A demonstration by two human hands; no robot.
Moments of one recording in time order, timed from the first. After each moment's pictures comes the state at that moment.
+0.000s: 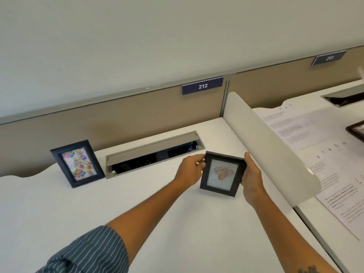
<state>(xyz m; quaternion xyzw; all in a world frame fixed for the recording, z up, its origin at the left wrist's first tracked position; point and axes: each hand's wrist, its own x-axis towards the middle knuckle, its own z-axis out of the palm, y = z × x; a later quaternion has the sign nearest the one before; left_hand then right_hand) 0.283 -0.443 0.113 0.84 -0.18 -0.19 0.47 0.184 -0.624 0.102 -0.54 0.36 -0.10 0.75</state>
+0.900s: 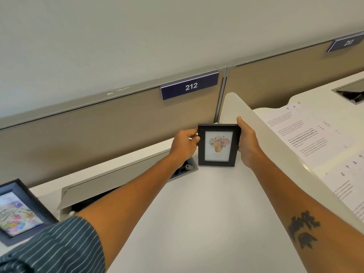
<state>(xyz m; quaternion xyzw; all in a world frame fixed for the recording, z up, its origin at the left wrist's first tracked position) 0.484 -0.555 0.088 0.84 -0.13 -0.18 0.50 0.416 -0.743 0.075 -0.56 0.39 -0.14 0.72</state>
